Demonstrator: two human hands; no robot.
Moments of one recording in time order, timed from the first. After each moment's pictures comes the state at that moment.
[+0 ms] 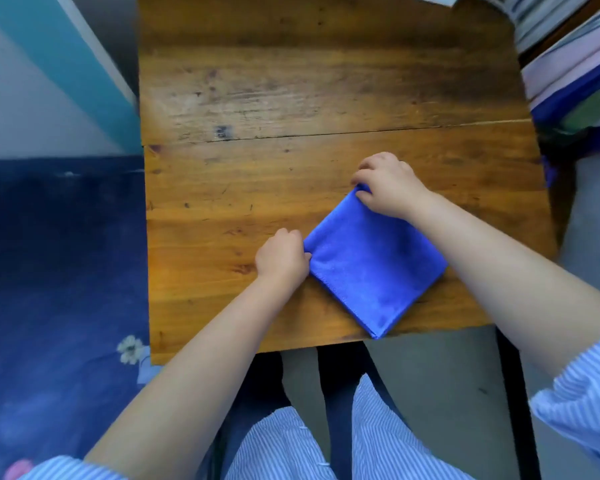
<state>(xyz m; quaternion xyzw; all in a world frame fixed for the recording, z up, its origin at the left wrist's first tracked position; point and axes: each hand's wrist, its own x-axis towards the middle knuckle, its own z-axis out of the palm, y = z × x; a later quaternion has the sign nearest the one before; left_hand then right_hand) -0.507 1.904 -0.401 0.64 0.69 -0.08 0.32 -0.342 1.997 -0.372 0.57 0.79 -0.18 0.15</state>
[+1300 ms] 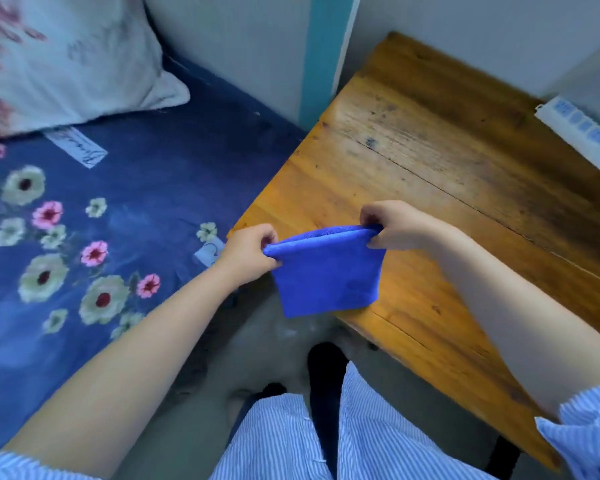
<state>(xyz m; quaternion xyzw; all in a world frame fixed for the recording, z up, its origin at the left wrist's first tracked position) -0.573 1.731 -0.304 0.34 0.83 0.25 0.36 -0.431 1.917 -0.267 0.29 0.87 -0.31 0.24</state>
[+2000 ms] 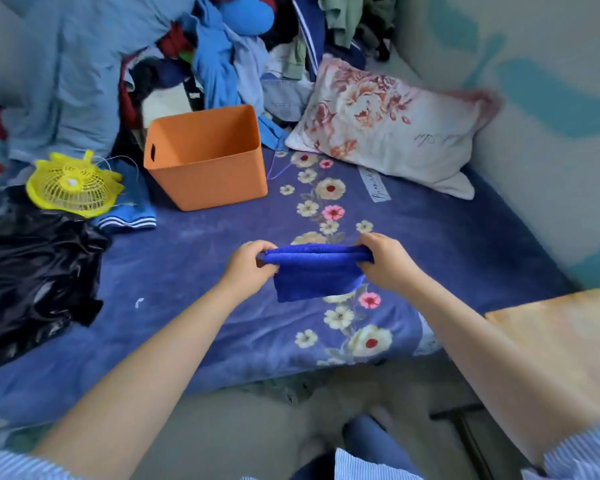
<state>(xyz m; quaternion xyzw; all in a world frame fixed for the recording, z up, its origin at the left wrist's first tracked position) -0.662 1.296 -0.221 -0.02 0.90 0.42 0.09 -0.656 1.522 -0.215 -0.04 0.95 -0.30 0.07</state>
